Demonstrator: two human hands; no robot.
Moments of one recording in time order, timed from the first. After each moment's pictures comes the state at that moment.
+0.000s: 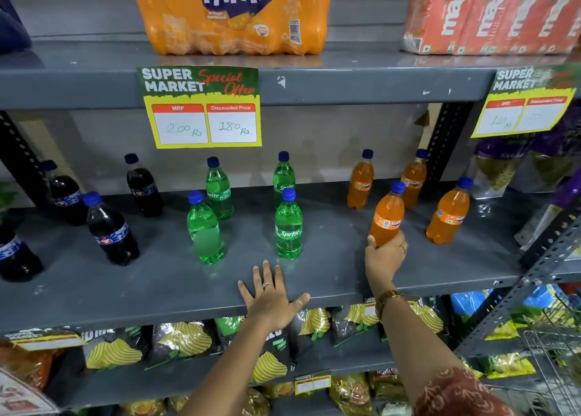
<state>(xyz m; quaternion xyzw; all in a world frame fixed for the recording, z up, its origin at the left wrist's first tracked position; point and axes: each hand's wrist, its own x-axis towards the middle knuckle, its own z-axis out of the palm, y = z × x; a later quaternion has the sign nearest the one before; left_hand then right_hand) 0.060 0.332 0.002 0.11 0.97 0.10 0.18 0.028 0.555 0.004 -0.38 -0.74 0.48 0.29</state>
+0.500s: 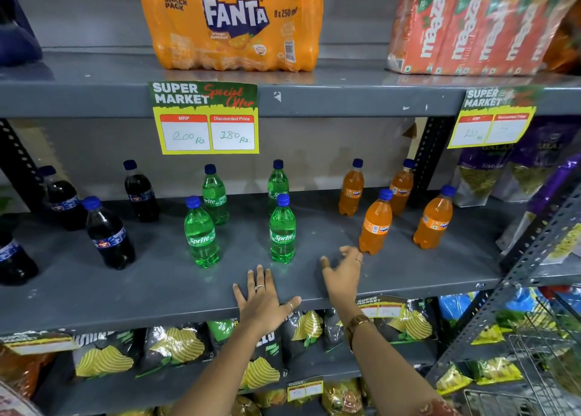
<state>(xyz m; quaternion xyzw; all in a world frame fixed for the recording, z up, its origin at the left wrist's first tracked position) 0.063 0.328 -0.001 0.10 0.98 0.14 0.13 0.052 0.491 -0.005 -0.25 -0.80 0.48 0.26</state>
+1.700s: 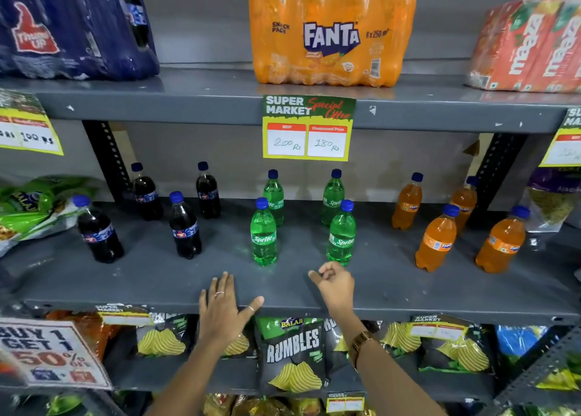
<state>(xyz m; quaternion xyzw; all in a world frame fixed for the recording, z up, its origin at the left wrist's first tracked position) 0.062 0.164 -0.020 -0.02 0.98 0.18 -0.04 0.037 0.383 -0.007 -0.14 -0.80 0.56 0.16</state>
